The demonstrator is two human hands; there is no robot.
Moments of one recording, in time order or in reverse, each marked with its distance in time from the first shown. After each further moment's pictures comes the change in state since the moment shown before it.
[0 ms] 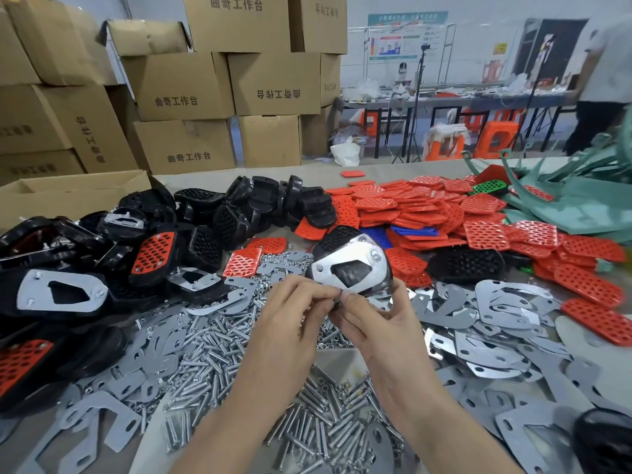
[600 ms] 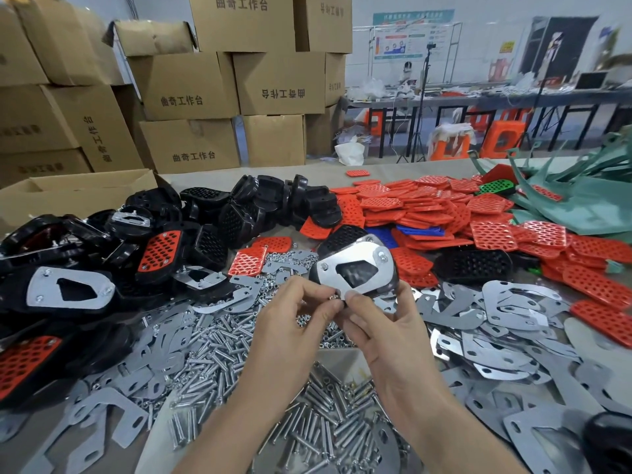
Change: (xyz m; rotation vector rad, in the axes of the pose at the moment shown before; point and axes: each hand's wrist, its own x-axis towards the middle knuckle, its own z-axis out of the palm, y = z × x) left_hand -0.002 -0.001 0.000 -0.245 0.003 -0.292; right_hand -0.002 -0.001 0.003 0.065 0.022 0.032
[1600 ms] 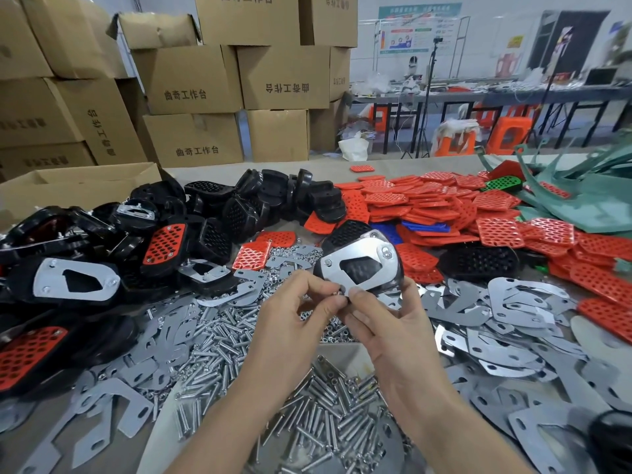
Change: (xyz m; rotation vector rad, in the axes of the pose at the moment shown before) left_hand 0.002 0.002 -0.004 -0.052 -0.049 -0.028; right_hand 0.001 0.003 -0.003 -0.032 0.013 0.018
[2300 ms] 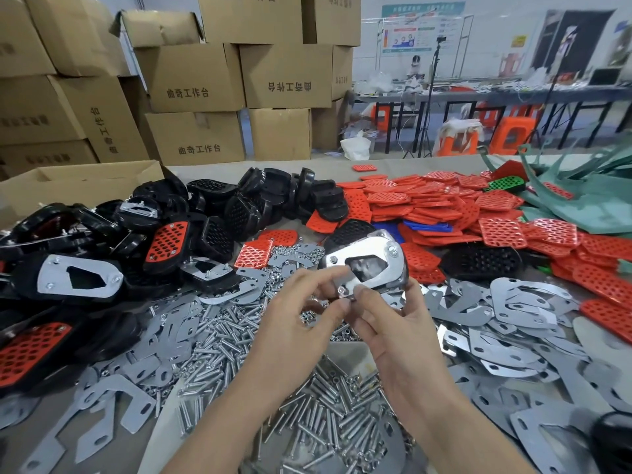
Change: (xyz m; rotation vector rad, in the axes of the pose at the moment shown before) left_hand -0.002 0.002 -0.003 0.007 -0.080 0.111; right_hand 0.003 0.001 -0.002 0.004 -0.031 -0.012
